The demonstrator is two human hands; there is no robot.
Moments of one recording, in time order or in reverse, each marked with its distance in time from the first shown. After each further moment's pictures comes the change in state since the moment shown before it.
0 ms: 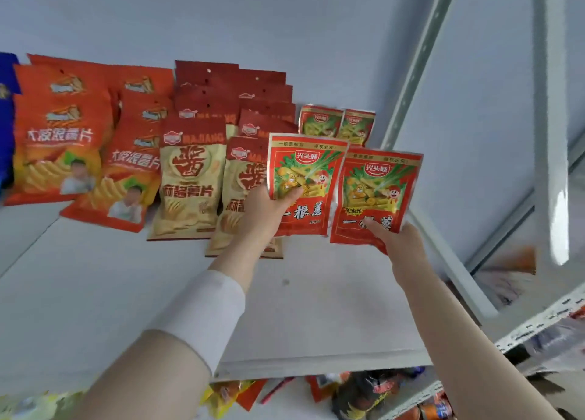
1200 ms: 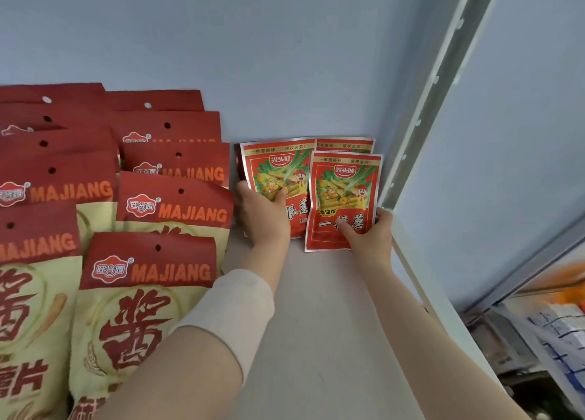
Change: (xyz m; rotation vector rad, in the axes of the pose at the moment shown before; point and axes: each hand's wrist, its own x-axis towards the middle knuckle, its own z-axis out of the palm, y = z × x) left_hand 0.268 -0.029 0.159 0.230 0.446 -0.132; right_hand 0.286 0.030 0.069 -0.140 0.165 -0.020
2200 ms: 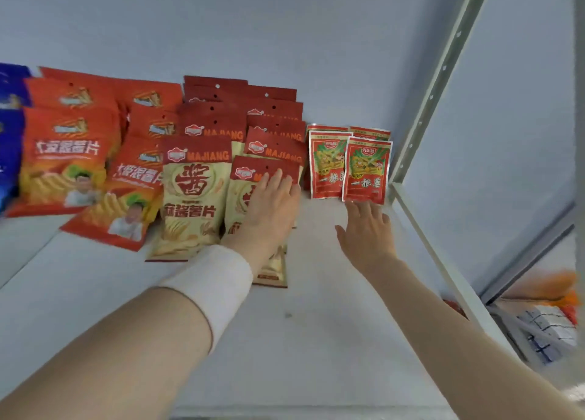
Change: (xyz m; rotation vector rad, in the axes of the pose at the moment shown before) left_hand -0.126 -0.020 -0.231 1.114 -0.273 0.903; right_hand -0.233 -0.064 -0.051 -1.147 -0.182 -0.629
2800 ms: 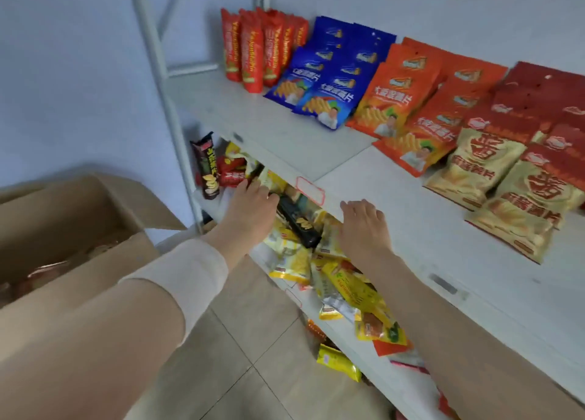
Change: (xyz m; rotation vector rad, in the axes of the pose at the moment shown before) left_hand -0.484 -0.176 -0.070 0.217 -0.444 -0.707; right_hand -0.269 -0.326 -0.023 0.070 -0.190 -0.857
